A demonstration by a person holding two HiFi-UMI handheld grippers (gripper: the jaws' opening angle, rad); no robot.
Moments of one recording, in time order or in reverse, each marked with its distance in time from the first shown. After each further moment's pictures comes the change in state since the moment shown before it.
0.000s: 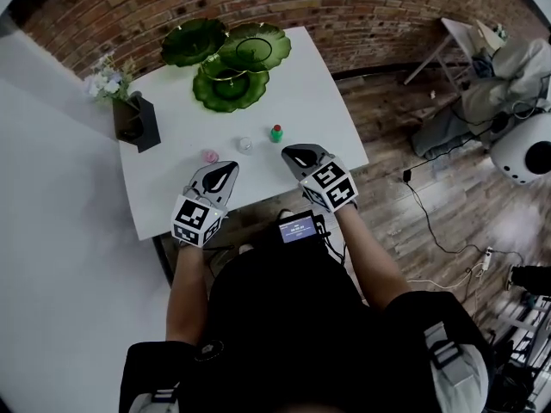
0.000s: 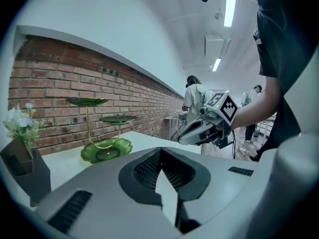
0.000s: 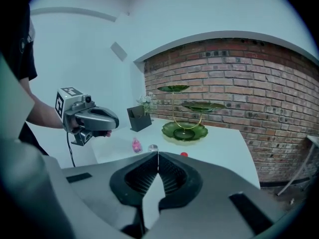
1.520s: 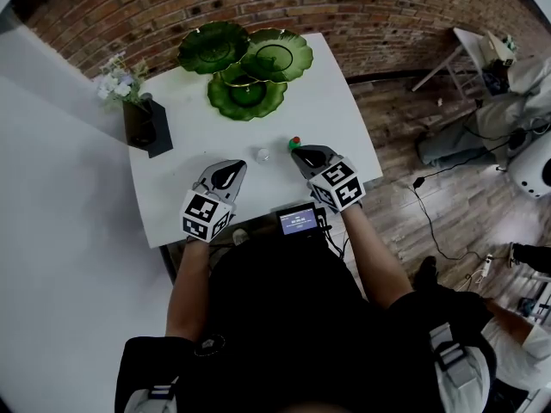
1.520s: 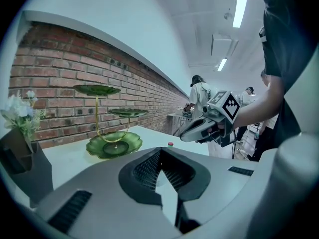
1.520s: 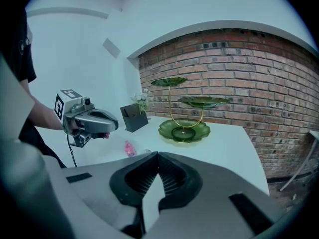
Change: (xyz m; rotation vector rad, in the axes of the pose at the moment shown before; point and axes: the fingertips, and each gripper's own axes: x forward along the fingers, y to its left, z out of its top) left arm 0.011 0.048 -0.015 -0.059 0.043 0.003; right arm 0.040 -0.016 0.010 0.043 0.036 -0.004
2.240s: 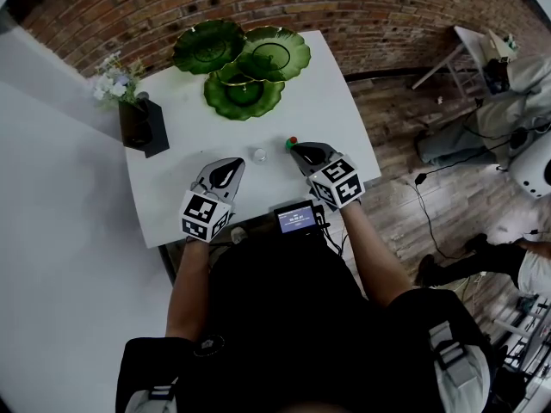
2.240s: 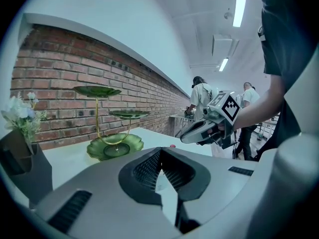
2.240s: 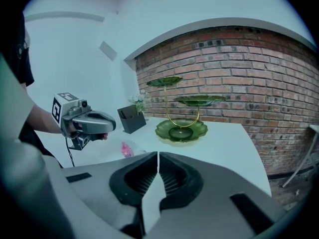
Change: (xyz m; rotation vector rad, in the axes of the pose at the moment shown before) left arm 0.007 0.001 0.007 0.001 -0.019 0.028; right arm 0.001 -0.013 -0.002 0.037 -0.011 0.010
